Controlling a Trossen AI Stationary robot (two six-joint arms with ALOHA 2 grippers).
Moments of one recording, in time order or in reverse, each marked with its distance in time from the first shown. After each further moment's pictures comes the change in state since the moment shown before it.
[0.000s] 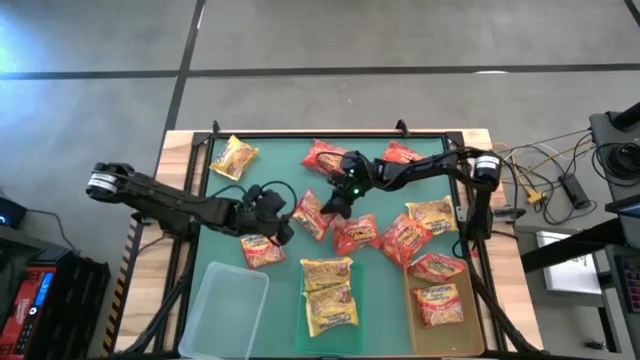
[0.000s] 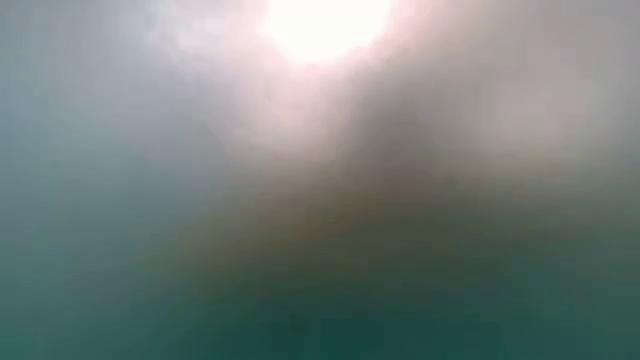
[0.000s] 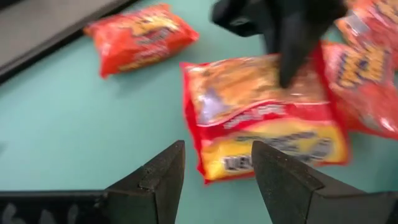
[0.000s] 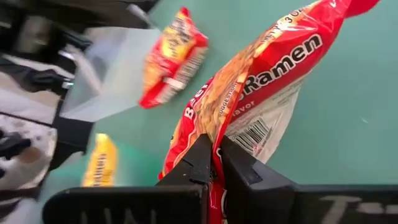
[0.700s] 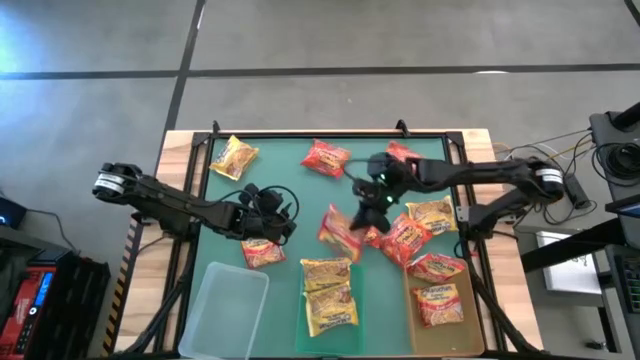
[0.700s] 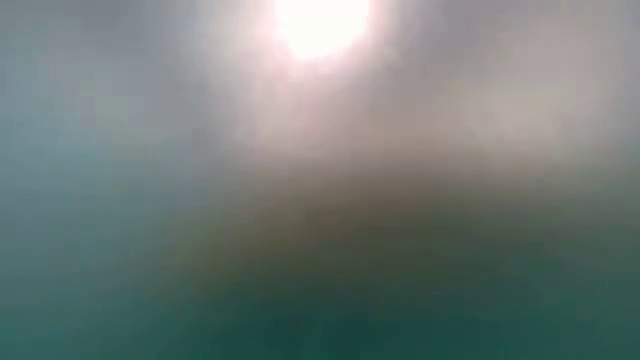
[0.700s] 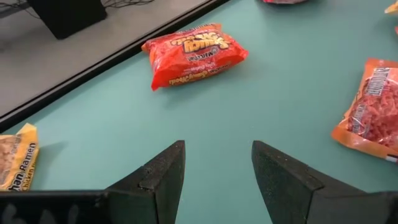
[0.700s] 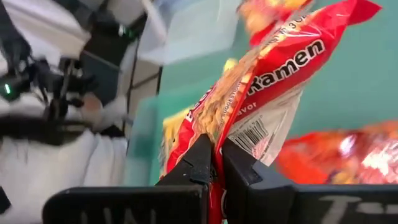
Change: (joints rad) left arm -0.012 0.069 -0.008 0.002 -0.214 -0.072; right arm 0.170 -0.469 0.008 -0.555 0.007 -0.045
